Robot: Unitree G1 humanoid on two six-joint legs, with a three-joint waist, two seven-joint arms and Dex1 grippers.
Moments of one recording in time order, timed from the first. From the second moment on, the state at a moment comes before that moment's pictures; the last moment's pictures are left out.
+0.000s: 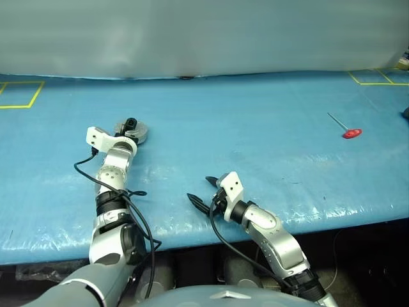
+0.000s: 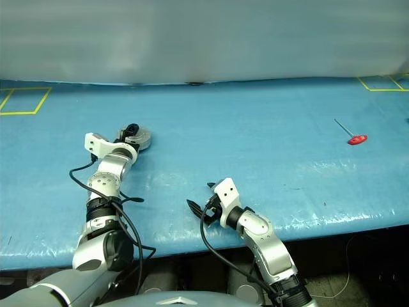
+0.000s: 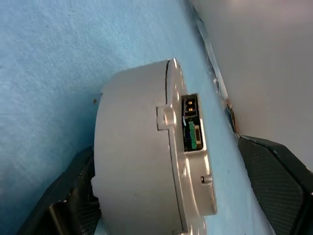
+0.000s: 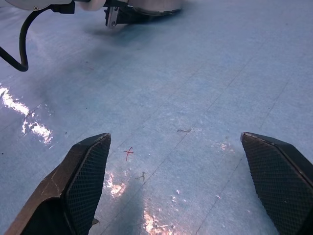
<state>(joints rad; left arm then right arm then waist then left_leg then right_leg) -0.61 0.06 0.59 0.47 -0.90 0.36 0.21 0.02 -0.18 0.32 -0.15 0.18 0.29 0.50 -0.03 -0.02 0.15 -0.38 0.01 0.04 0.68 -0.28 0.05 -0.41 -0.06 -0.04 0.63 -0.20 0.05</state>
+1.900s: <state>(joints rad) 0.42 0.25 0.03 -0.19 -0.26 -0.28 -0.47 0.12 -0.25 0.21 -0.19 0.22 0.08 0.59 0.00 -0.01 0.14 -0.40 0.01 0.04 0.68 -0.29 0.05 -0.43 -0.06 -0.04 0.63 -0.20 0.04</state>
